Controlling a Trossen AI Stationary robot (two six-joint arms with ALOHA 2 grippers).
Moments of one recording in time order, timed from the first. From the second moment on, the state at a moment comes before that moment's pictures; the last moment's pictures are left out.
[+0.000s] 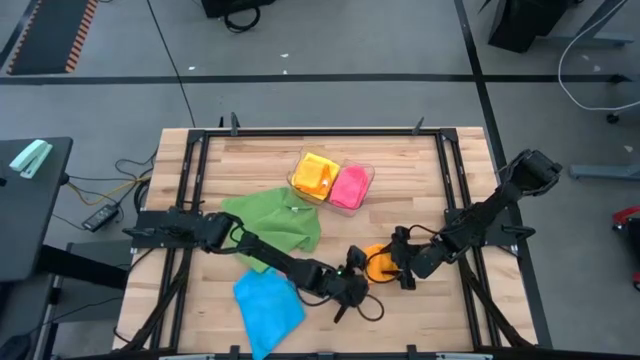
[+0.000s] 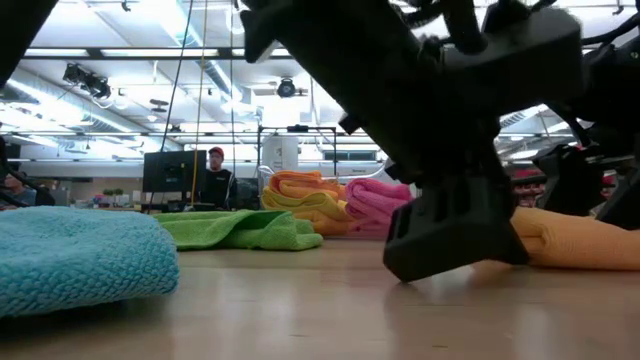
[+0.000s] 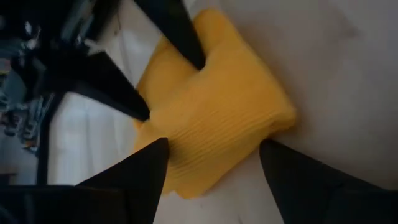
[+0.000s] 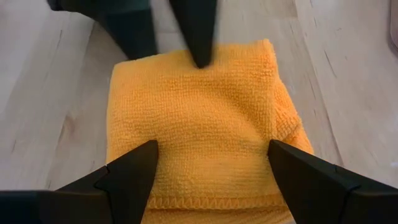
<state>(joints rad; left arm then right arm) -0.40 2.40 1.75 -0.13 -0.63 0.48 0.62 1.38 0.34 0.17 0.44 0.49</state>
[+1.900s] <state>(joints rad) -0.27 2.31 1.77 -0.20 -0.24 0.01 0.88 1.41 0.58 -0.01 0.77 0.21</state>
